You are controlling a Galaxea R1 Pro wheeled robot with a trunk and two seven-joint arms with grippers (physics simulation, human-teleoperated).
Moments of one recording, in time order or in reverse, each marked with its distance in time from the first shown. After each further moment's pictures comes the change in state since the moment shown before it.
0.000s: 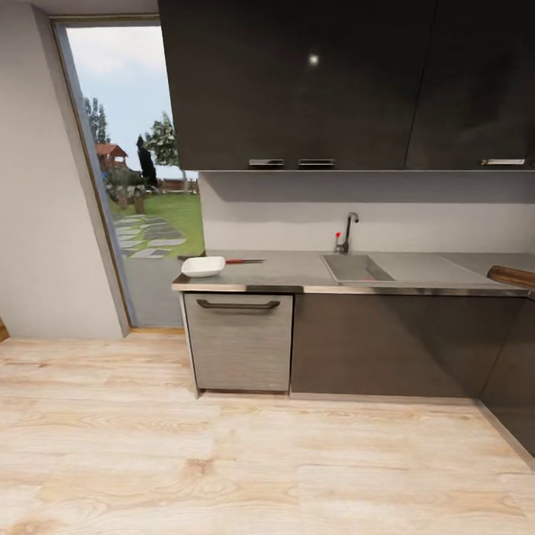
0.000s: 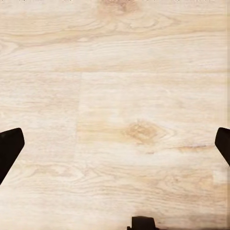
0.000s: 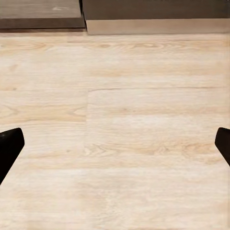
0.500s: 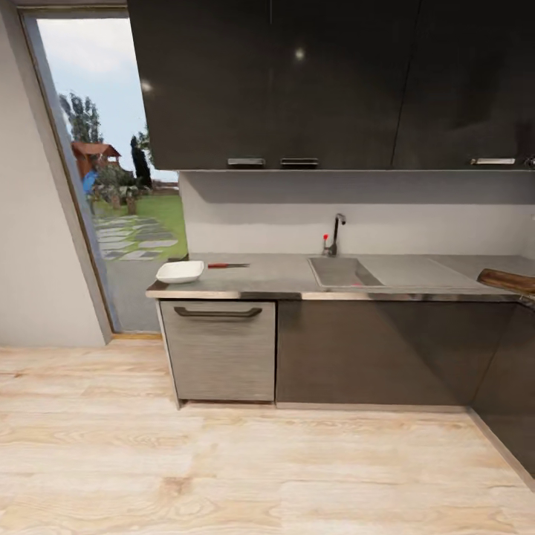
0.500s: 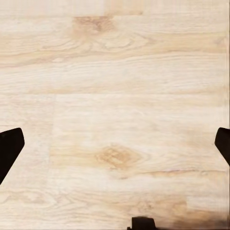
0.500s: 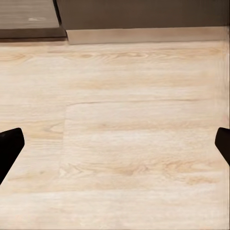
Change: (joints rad) left arm 0.000 0.000 0.000 -0.001 0.000 0.000 0.000; right arm 0.000 0.001 0.001 0.000 0.000 0.000 -0.002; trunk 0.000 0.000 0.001
